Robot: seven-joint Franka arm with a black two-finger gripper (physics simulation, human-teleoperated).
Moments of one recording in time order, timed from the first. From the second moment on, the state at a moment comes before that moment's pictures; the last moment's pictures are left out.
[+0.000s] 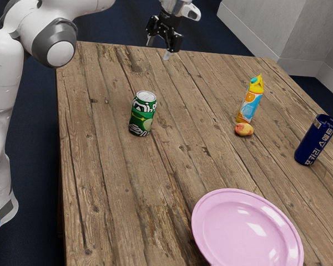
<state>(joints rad) -0.07 0.23 0.54 -1.23 -0.03 1.31 -0.01</state>
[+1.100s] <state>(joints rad) 0.13 0.73 0.00 -0.95 -0.16 2.15 0.04</state>
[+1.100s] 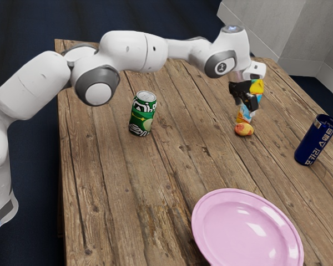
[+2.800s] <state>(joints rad) 0.14 0.93 -0.03 -0.87 -0.10 2.31 0.00</state>
